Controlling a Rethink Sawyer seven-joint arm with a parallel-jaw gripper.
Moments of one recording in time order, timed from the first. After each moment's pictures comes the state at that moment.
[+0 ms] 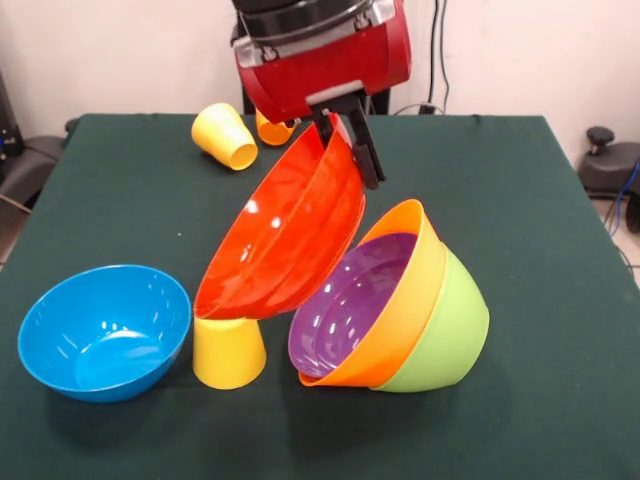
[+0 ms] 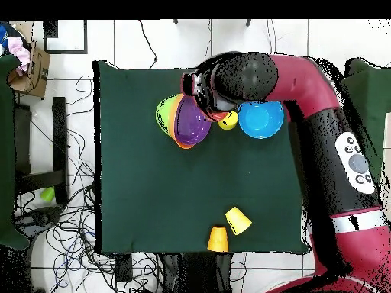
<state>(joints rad) -0.77 -0.57 0.90 1.32 -0.41 1.04 1.77</state>
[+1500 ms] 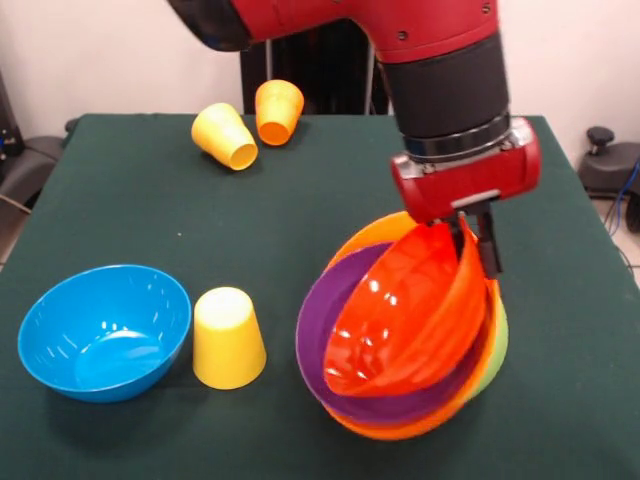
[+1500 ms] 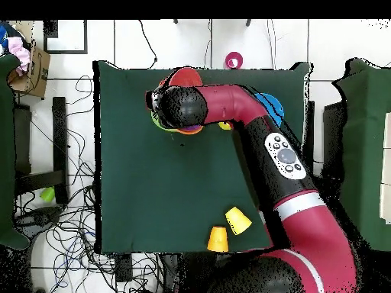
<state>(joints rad) -0.56 -0.52 0.70 1.42 -0.42 0.62 1.77</state>
